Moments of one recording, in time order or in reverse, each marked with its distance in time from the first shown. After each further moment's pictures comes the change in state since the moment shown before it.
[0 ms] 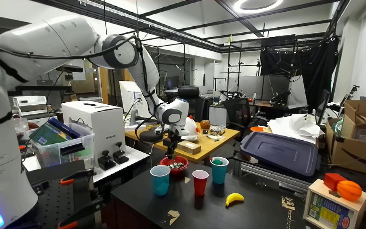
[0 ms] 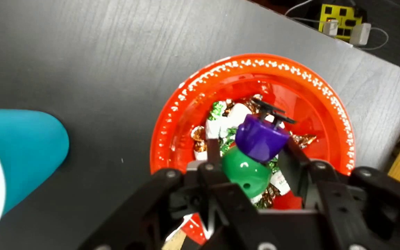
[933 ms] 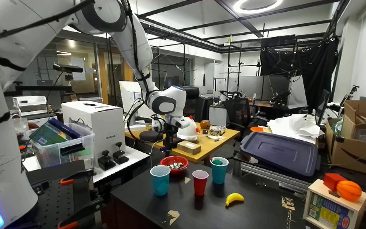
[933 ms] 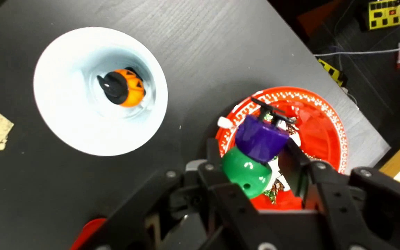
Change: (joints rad) arm -0.118 -0.348 0.039 -0.461 0.081 0.127 -0.539
